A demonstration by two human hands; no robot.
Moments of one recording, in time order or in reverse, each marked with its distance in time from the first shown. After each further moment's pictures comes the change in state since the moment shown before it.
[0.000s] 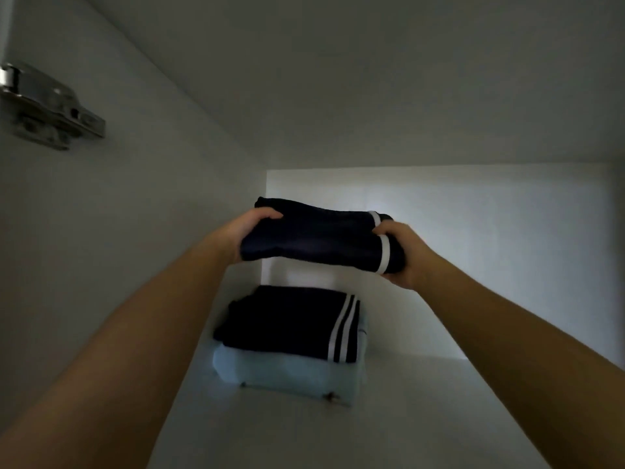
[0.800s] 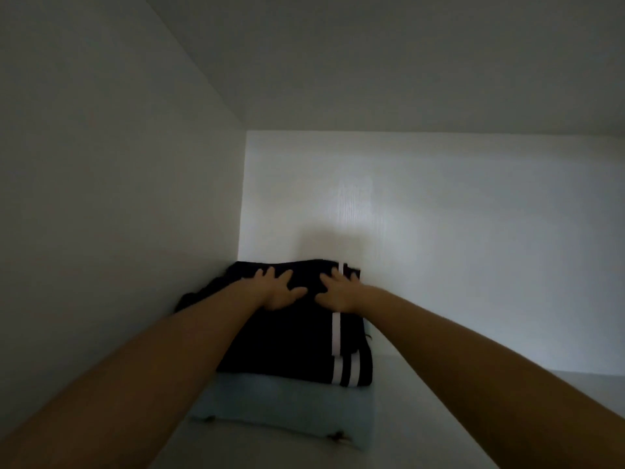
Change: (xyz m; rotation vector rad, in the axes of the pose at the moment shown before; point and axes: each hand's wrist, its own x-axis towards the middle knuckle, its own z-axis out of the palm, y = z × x) left_hand 0.152 -0.147 0.027 1.586 -0.185 0.138; right_hand 0.132 0.113 0.021 -1.595 -0.086 -0.037
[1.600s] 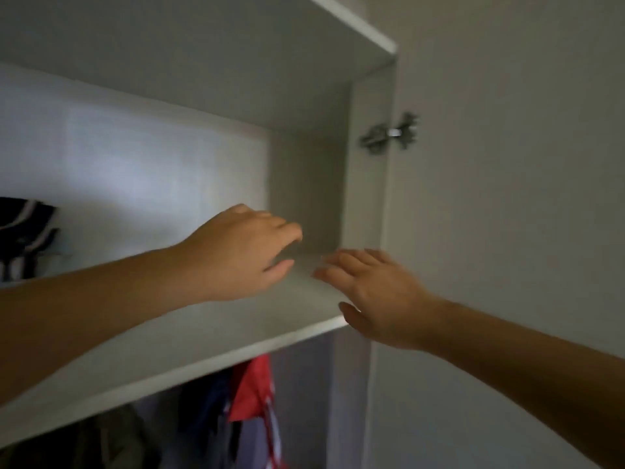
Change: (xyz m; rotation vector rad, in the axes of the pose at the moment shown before) left_hand -0.422 0.334 -0.102 -0.126 0.747 1.189; right_hand -0.628 0.144 -0.113 -0.788 0.242 0.155
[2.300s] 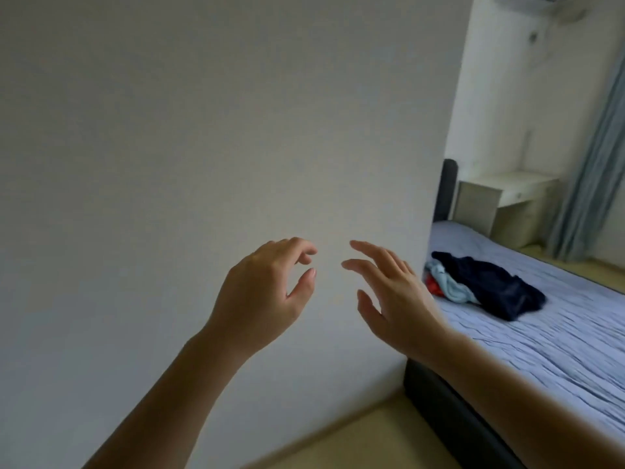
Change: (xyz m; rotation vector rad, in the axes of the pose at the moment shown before) left_hand 0.180 0.734 -0.118 -1.432 0.260 0.643; right_hand -0.729 0.075 -0.153 -0.293 -0.081 1.301
